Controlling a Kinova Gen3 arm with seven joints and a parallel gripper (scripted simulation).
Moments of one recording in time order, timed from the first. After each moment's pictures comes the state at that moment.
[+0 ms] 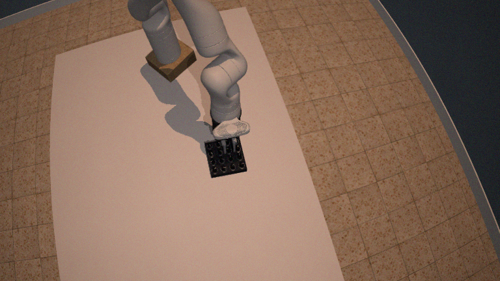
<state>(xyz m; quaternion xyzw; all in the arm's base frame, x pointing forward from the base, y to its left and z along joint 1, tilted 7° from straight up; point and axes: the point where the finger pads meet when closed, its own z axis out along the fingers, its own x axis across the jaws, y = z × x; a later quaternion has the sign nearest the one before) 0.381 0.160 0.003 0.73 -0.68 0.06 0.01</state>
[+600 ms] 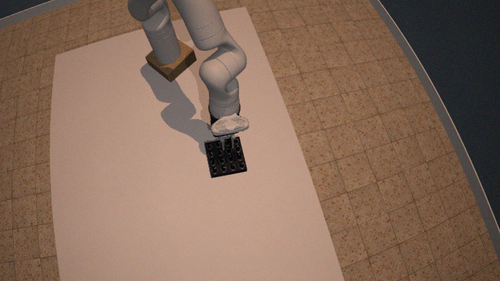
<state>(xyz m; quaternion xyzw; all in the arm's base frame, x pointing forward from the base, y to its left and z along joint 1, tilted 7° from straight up) 0.377 0.158 0.024 0.73 -0.68 0.06 0.01</state>
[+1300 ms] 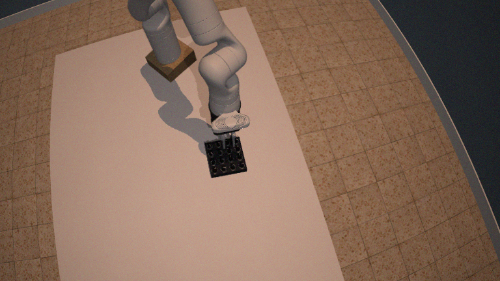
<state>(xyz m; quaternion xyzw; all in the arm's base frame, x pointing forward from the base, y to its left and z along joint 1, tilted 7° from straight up) 0.378 0.162 0.038 0.73 -0.68 0.06 0.01</state>
